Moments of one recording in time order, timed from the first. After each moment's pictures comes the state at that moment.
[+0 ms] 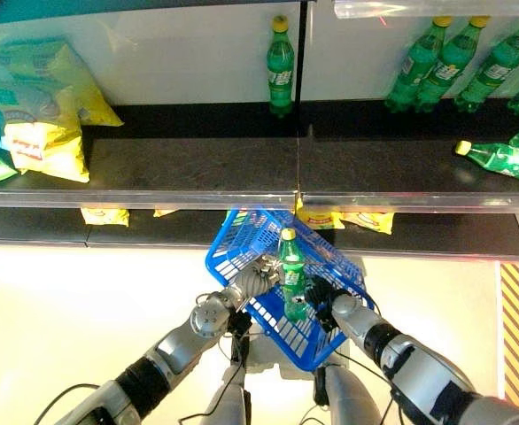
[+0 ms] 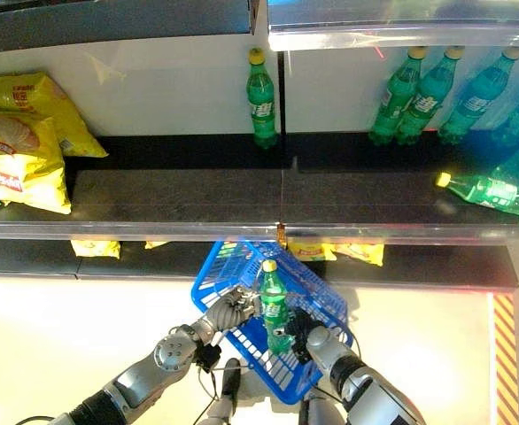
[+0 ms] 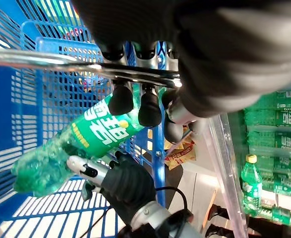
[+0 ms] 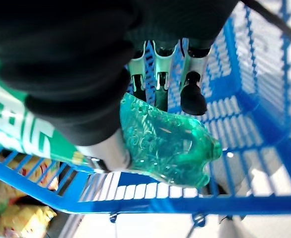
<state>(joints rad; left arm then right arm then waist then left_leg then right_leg) -0.44 0.51 -0.70 0.17 -0.32 -0.05 0.04 -0.77 -0.17 0.56 1.18 0.29 0.04 -0.04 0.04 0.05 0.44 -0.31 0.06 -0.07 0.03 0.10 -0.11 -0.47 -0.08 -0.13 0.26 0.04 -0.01</state>
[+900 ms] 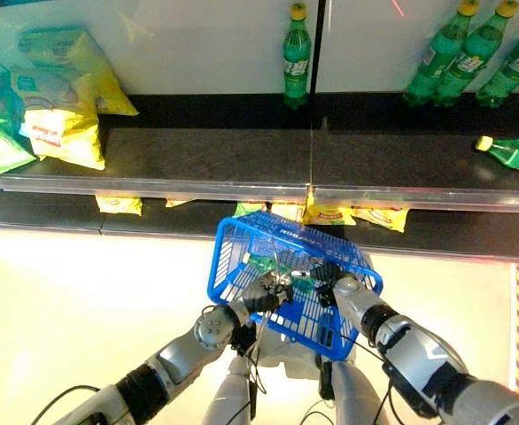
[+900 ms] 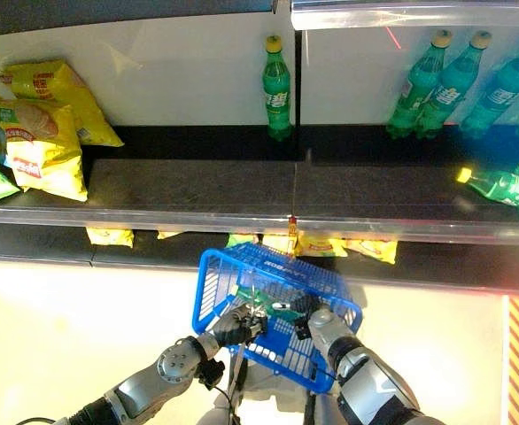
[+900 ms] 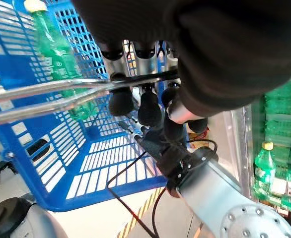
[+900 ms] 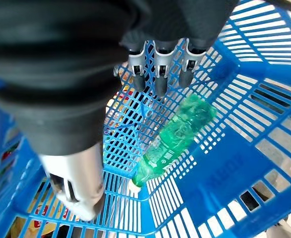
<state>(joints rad) -0.42 0.54 -0.80 0.14 -0.38 -0.02 0.02 -0.87 -0.15 0.48 1.27 0.38 0.03 -0.10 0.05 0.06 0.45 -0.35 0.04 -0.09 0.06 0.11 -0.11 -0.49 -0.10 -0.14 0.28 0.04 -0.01</state>
